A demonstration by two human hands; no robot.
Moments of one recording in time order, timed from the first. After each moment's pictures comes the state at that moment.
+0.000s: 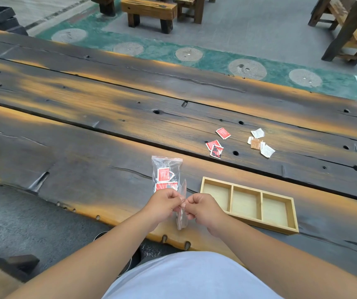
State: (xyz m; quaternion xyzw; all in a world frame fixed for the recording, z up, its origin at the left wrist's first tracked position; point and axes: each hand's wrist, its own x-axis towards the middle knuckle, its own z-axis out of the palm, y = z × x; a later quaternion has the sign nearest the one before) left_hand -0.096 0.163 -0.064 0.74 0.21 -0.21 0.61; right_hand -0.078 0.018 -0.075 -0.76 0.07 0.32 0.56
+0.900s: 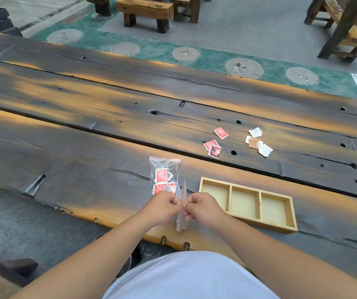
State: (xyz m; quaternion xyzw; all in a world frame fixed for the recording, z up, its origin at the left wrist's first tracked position) left_hand -0.087 0.170 -0.081 0.85 0.10 -0.24 0.46; right_hand -0.072 0.014 -0.073 -0.80 0.04 0.31 0.50
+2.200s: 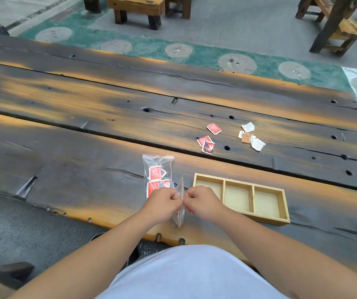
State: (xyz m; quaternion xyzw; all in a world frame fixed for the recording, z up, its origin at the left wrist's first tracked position) left_hand -0.083 0.152 -0.086 0.87 0.09 -0.20 0.43; right_hand -0.059 -0.002 -0.076 -0.88 -0.04 0.28 0.38
